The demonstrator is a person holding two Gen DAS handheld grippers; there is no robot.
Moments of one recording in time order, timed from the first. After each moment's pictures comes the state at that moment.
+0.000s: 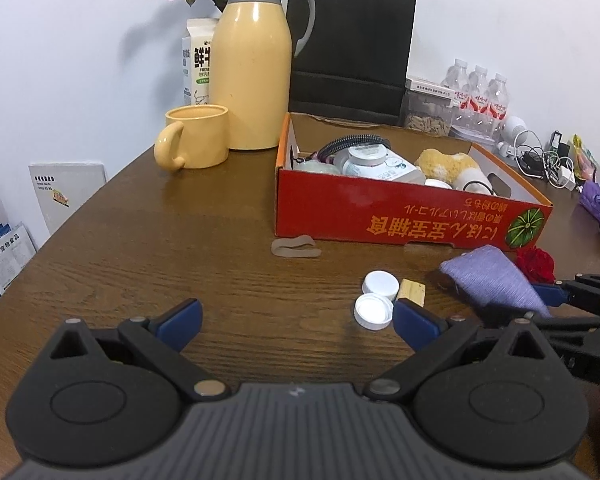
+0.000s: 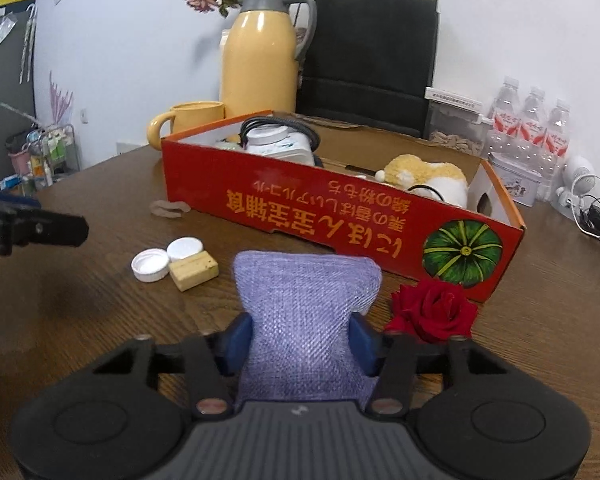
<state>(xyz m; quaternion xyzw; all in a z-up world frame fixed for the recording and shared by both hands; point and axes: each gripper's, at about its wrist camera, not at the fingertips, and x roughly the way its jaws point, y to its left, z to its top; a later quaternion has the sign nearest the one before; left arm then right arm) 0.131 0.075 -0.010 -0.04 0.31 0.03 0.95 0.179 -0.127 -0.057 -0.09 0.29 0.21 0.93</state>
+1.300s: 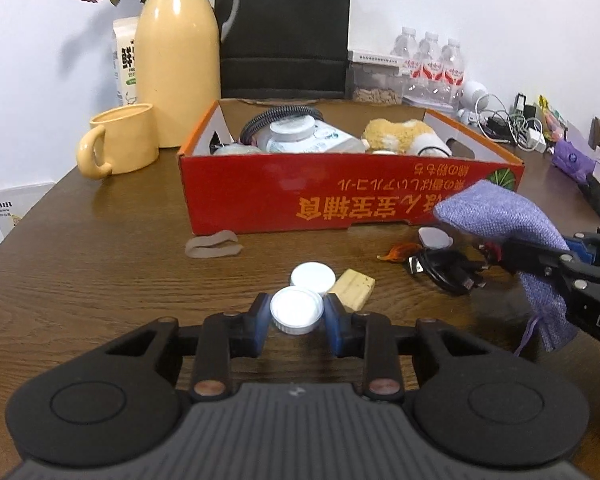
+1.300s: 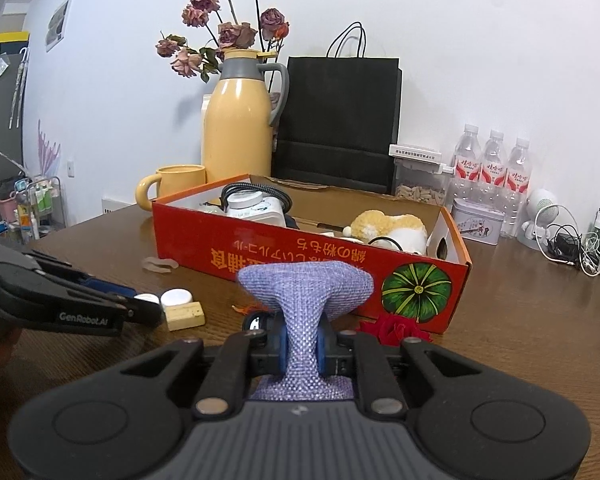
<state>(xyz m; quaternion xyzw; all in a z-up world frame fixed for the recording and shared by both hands) 0.165 0.028 -0.035 0.00 0.31 -0.03 0.95 0.151 -0.145 -0.043 -0.07 0.20 0.18 0.96</state>
